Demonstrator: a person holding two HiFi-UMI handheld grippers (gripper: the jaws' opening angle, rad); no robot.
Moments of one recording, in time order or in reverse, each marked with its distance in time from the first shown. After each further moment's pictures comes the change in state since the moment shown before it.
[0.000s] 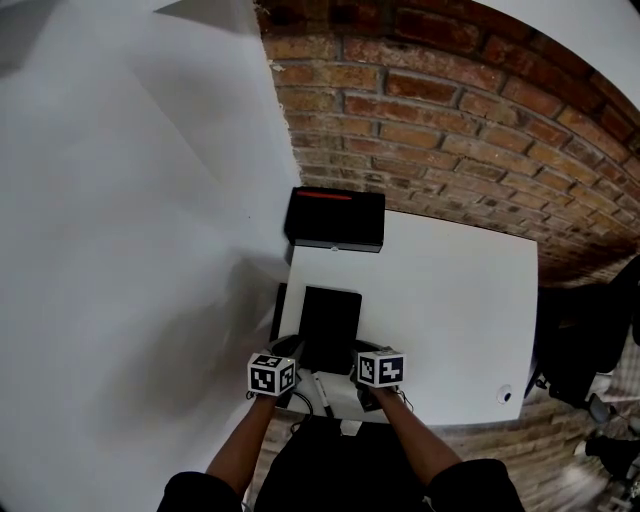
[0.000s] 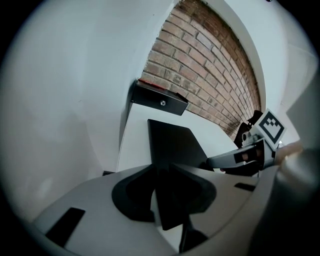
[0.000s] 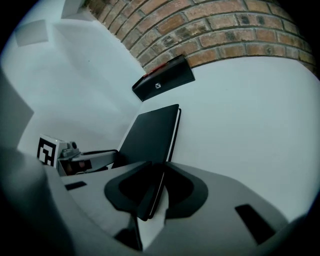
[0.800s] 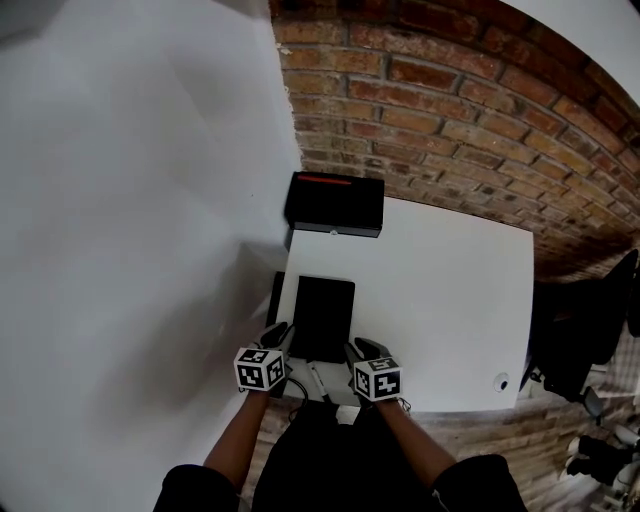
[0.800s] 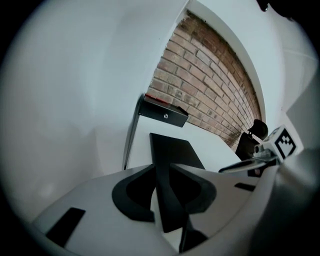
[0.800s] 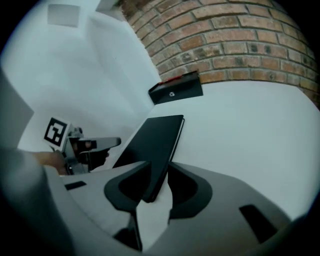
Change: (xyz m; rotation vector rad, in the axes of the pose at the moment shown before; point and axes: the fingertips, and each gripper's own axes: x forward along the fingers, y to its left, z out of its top) left arm -0.034 0.006 0.004 -0.036 -0.145 0.021; right arm -0.034 0.023 -0.025 -0.188 -0.081 -0.032
